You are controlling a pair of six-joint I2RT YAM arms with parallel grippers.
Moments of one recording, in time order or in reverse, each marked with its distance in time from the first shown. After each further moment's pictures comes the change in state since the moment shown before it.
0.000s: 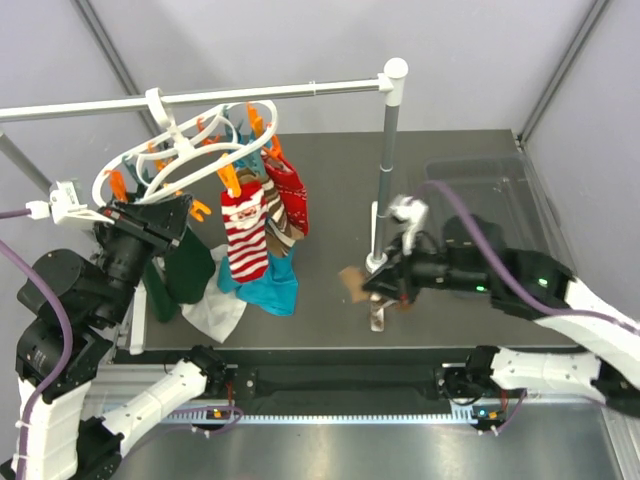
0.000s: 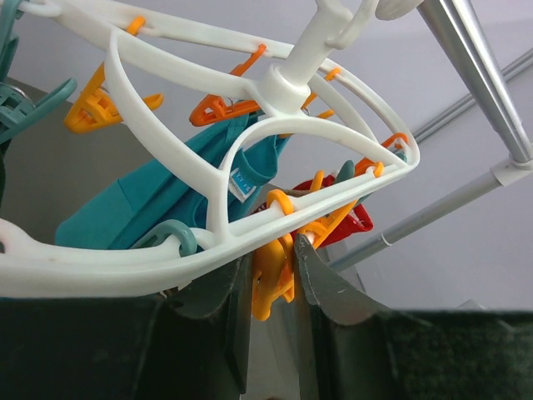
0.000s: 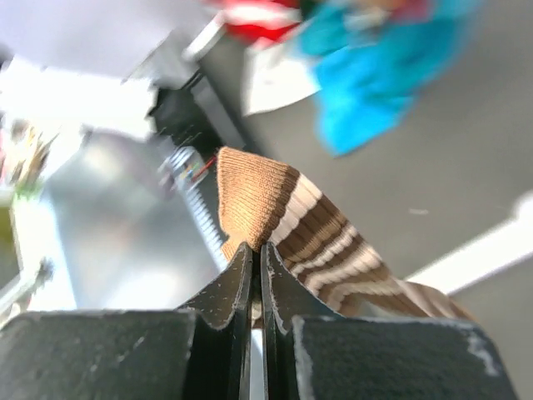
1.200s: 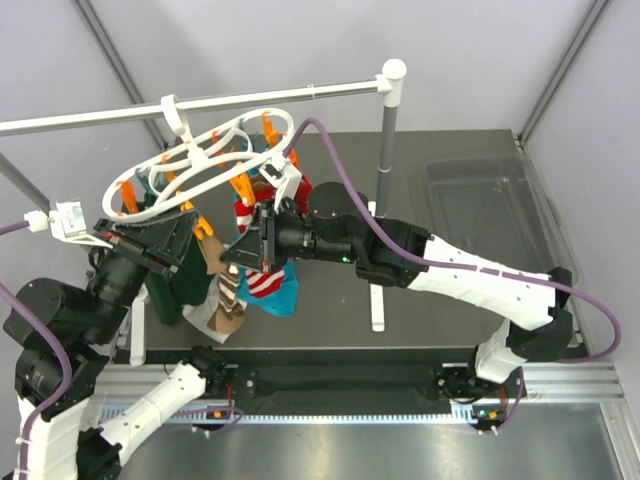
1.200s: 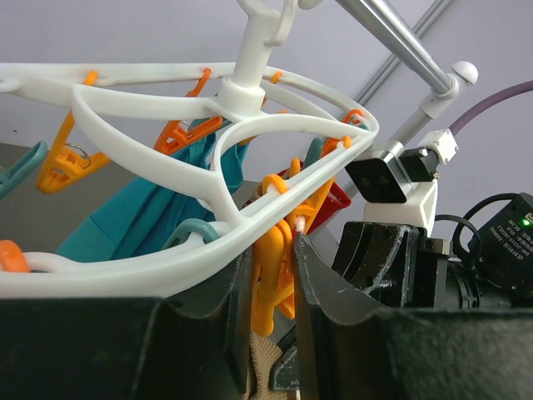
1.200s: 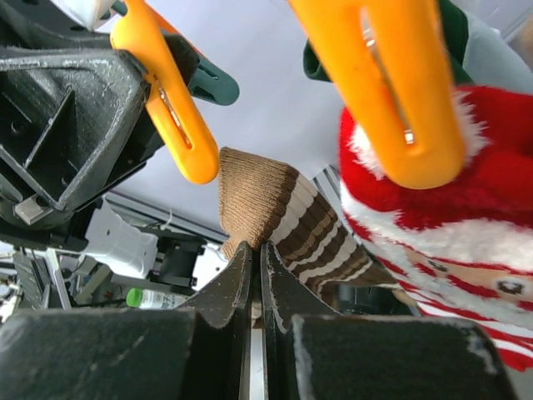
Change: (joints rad) left arm 0.001 -0.111 -0.097 0.120 0.216 0.126; right arm 0.269 0.697 0.546 0.440 0.067 0.348
